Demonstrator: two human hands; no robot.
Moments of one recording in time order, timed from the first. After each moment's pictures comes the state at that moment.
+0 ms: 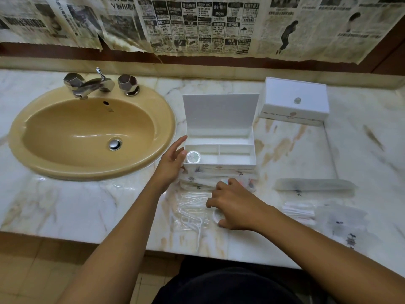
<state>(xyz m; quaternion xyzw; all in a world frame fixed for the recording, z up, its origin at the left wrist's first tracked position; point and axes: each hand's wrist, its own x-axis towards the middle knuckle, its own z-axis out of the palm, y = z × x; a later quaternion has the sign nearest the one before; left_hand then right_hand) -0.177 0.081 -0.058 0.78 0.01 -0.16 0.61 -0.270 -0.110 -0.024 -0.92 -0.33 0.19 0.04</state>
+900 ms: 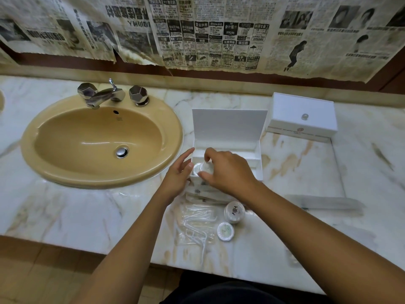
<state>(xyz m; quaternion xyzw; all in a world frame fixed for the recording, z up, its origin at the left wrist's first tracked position) -0.175 0.082 -0.060 0.76 0.01 -0.18 0.62 -0.194 -0.083 0.019 -0.97 -0.11 0.05 0.19</state>
